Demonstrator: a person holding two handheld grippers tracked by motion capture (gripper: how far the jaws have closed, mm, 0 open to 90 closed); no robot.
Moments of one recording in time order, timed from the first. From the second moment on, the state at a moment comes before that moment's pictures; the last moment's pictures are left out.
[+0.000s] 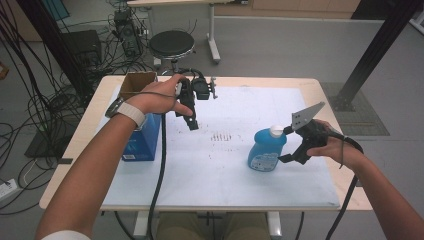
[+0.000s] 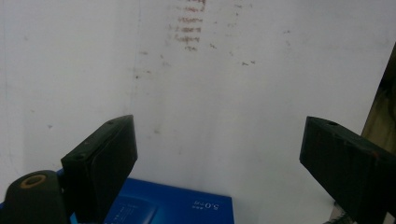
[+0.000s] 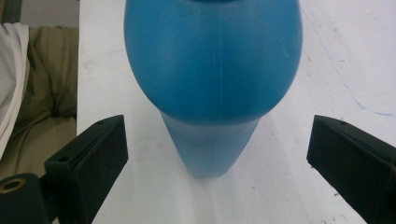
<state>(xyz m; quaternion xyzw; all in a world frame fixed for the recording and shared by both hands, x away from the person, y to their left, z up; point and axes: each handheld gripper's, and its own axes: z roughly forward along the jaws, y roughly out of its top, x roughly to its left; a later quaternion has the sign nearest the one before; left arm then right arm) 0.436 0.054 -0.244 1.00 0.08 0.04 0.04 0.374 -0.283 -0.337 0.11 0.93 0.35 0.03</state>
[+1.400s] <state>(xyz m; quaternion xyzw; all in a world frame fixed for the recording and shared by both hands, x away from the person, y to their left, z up) 0.436 0.057 -0.243 0.99 0.08 0.04 0.04 0.374 -0.283 -0.337 0.11 0.93 0.35 0.03</state>
